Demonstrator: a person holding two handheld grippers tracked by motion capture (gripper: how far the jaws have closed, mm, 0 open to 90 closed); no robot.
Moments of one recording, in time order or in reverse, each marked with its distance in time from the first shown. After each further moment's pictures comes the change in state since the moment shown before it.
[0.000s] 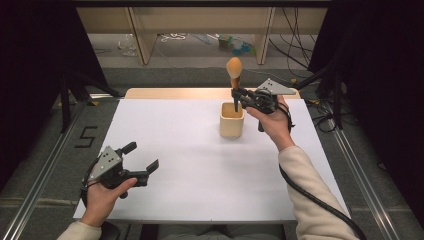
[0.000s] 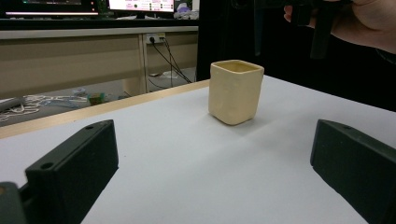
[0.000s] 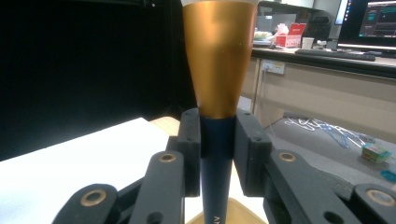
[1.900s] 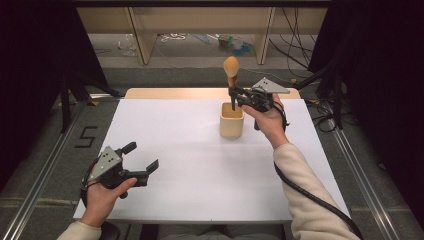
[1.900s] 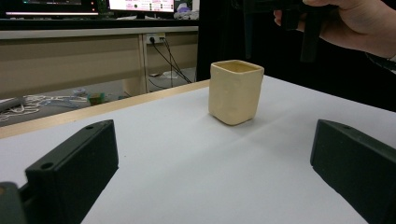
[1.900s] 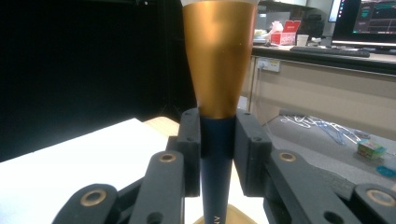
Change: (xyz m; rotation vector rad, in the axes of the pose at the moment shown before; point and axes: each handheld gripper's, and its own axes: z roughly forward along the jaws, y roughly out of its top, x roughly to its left) left arm 0.000 0.000 0.000 0.000 0.000 0.000; right arm -0.001 -0.005 0.015 0.010 -0.019 0.020
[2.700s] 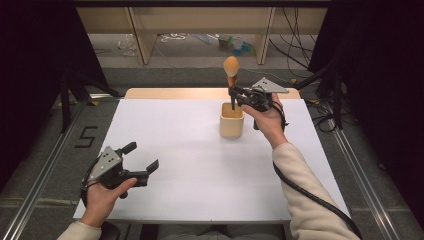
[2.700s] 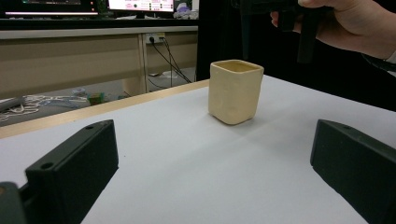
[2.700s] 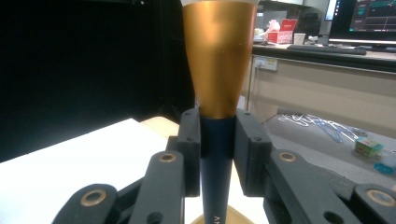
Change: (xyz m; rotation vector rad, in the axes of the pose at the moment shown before) left arm 0.000 0.000 0.000 -0.002 -0.001 0.000; right arm -0.003 -0.003 0.004 -0.009 -0.010 0.002
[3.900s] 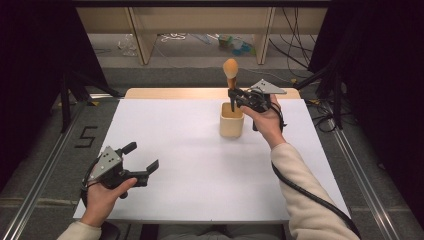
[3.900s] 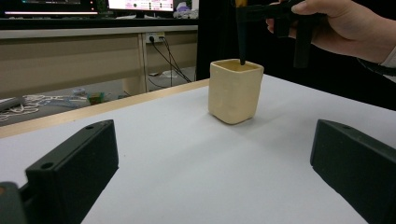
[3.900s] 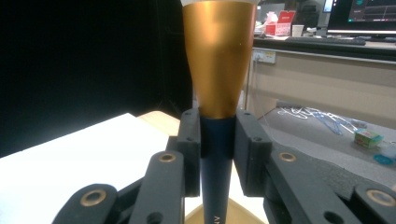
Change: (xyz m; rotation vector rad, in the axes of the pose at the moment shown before) left arm 0.000 0.000 0.000 0.003 -0.001 -0.001; right arm -0.001 -0.010 0.005 0.050 -0.010 0.040
